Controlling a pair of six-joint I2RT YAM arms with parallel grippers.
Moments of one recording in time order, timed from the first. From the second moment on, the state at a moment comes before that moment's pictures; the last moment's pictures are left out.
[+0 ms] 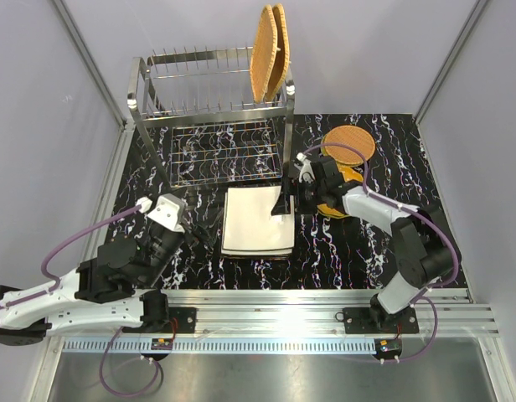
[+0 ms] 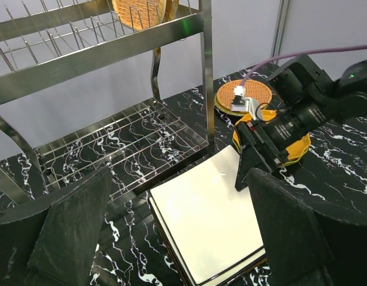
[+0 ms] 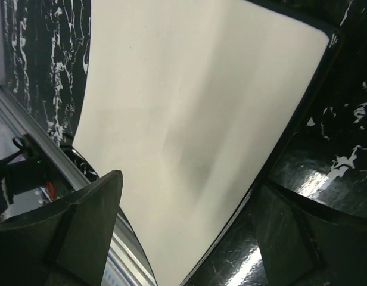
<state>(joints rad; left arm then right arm) -1.35 0.54 0.84 -0.16 -0.82 0.18 0.46 1.63 0.97 -0.15 -0.51 0.45</state>
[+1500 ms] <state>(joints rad) -1.31 0.59 1.06 -0.45 -1.03 -0.26 0.46 1.50 1.92 -0.60 -0.47 -0.02</state>
